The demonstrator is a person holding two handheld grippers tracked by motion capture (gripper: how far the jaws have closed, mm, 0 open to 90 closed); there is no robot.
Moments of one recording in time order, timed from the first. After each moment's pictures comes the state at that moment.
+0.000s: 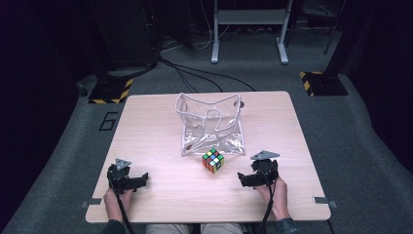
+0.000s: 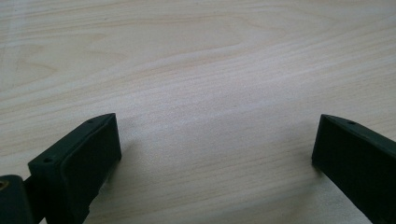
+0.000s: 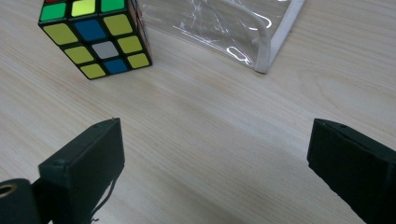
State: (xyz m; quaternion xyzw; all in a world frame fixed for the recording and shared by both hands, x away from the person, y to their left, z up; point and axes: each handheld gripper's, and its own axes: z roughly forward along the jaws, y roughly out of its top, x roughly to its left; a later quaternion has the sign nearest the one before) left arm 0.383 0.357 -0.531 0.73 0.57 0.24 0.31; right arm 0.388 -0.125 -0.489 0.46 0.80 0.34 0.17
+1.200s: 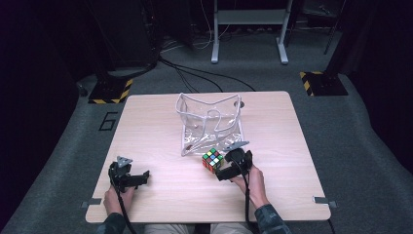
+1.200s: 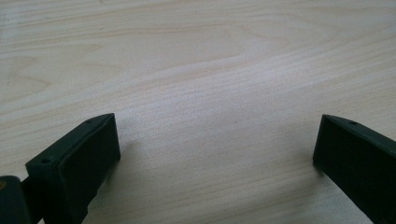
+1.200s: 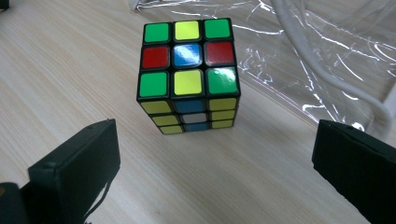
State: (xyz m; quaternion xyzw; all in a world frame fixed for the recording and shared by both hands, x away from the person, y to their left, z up) left arm 0.392 0.355 -0.532 0.73 0.57 0.24 0.31; right arm 0.416 -0.050 -0.472 0.41 0.84 0.32 0.12
